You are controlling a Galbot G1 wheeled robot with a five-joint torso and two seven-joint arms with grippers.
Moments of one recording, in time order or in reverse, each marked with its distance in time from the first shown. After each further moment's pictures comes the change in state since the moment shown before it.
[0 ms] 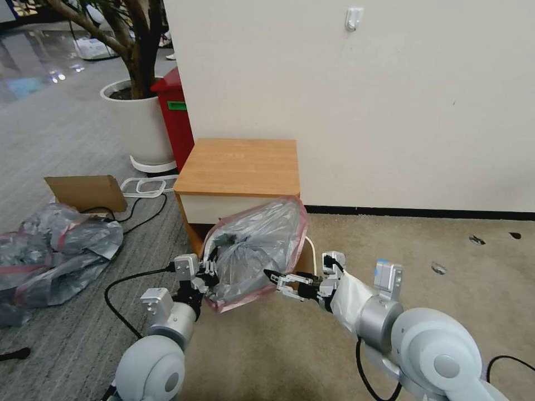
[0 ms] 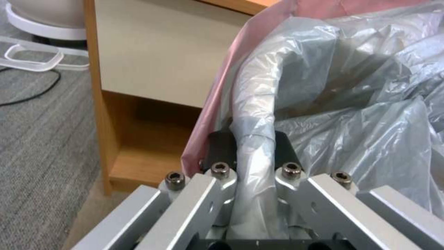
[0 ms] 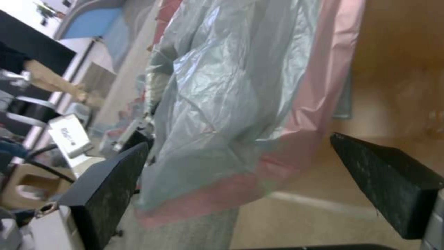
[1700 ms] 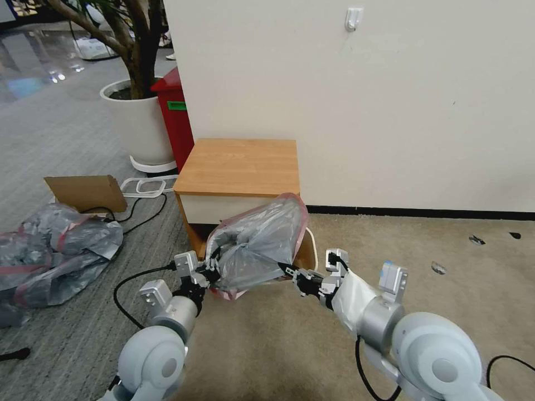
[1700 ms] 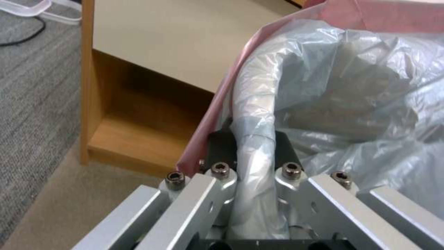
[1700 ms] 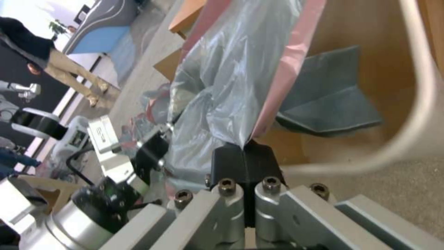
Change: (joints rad) left arm -0.068 -0.029 -0.023 0.048 -0.212 0.048 -0.051; right arm -0.051 -0.029 0.012 0.027 -0.113 0.070 -0.088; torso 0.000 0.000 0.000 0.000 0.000
